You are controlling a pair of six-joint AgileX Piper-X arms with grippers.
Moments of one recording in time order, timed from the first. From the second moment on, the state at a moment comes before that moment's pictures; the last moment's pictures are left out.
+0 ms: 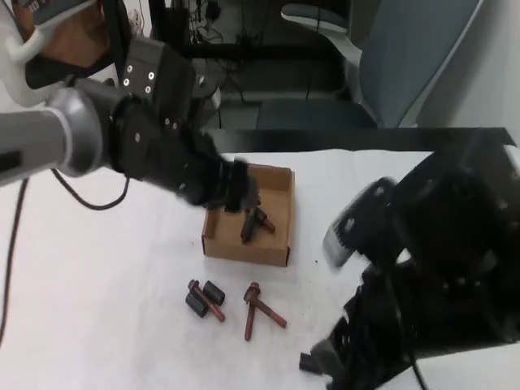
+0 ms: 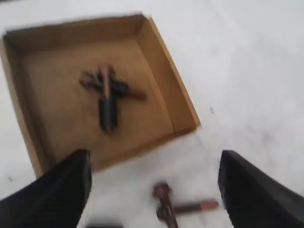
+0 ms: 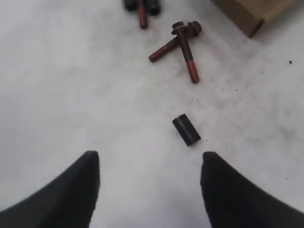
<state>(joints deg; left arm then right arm) -24.1 92.0 -61.8 27.8 21.1 -3.5 47.1 66.8 -45.8 42.3 -1.3 0.0</state>
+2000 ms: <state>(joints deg) -28.5 71.0 -50.9 44.4 21.7 -5.9 38.4 79.2 -53.4 42.9 5.0 -10.6</state>
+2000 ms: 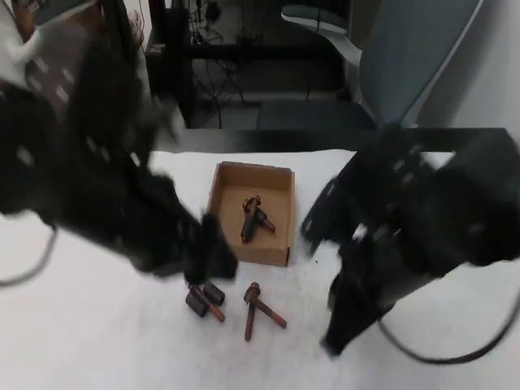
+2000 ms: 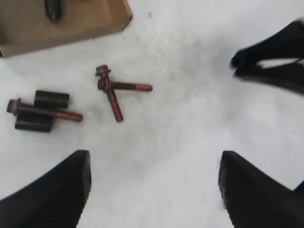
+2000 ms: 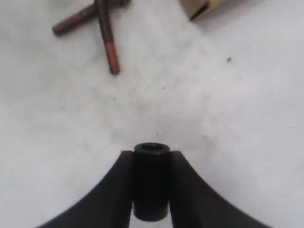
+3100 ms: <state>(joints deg) -38.8 97.7 -49.5 13.5 3.7 -48.3 38.0 64.1 -54.6 48.9 -7.8 -1.3</state>
